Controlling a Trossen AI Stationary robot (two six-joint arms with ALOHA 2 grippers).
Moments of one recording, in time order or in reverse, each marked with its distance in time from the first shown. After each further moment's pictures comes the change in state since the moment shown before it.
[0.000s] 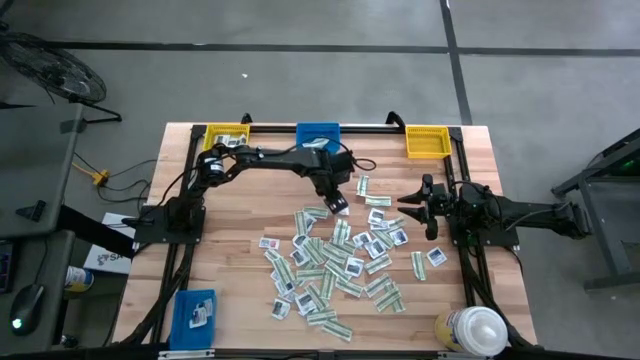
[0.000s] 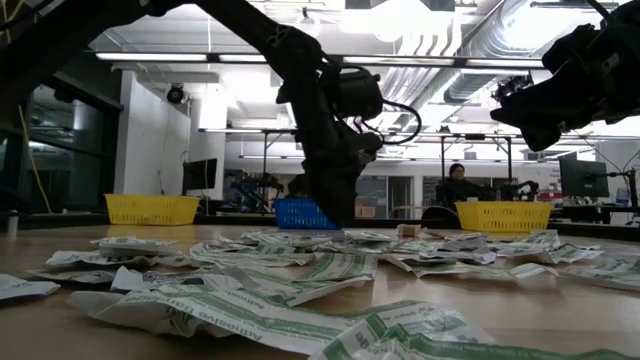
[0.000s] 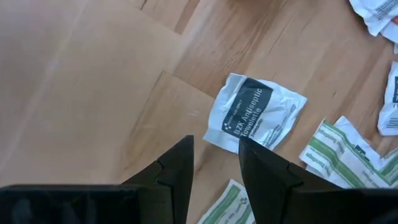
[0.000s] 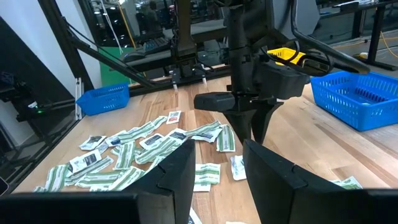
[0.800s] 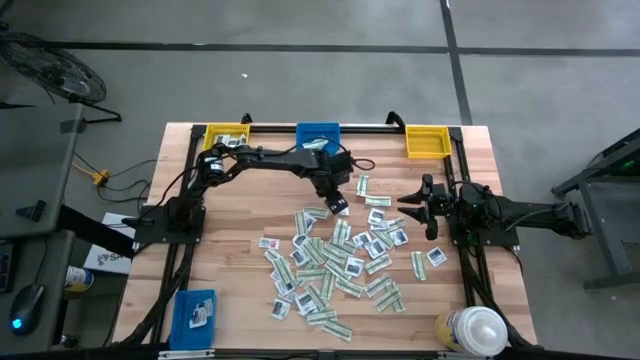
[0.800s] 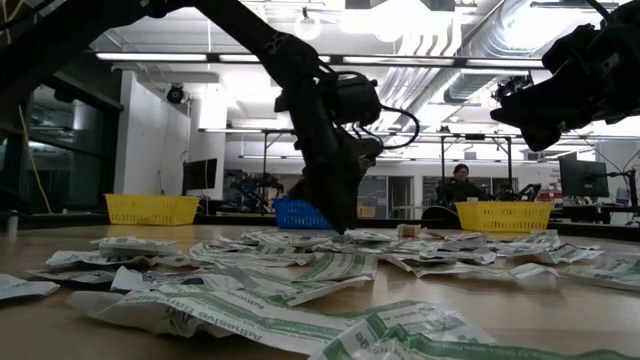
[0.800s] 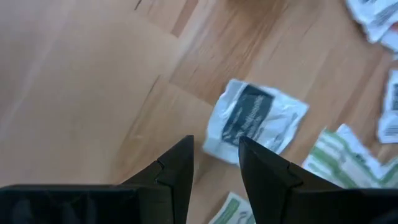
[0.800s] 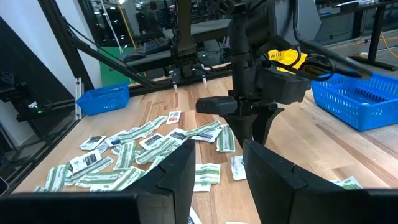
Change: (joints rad) left arm 0.006 0.002 -0.044 0.082 0.039 -0.015; right arm 0.000 0.000 0.000 0.000 0.000 0.000
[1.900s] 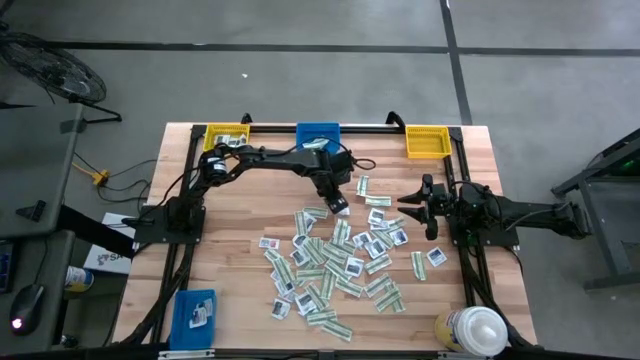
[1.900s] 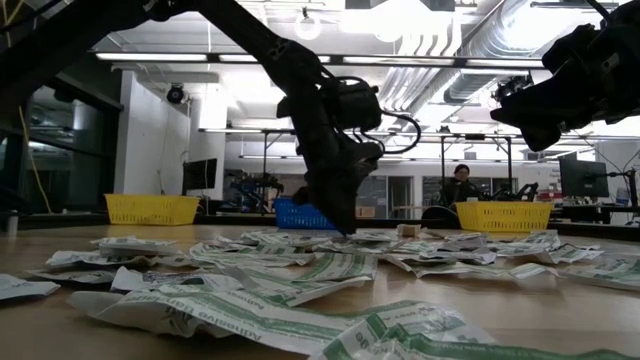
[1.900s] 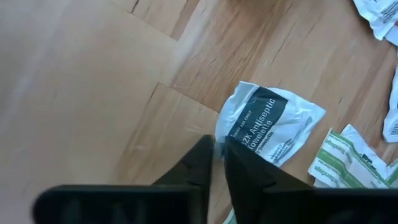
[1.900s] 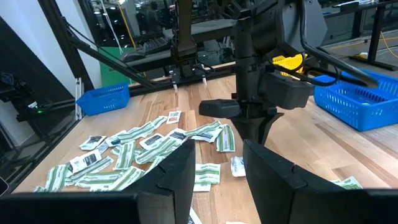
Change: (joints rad) left arm -0.005 0.051 0.004 -0.012 0.043 0.027; right arm 0.000 0.000 0.000 0.000 0.000 0.000
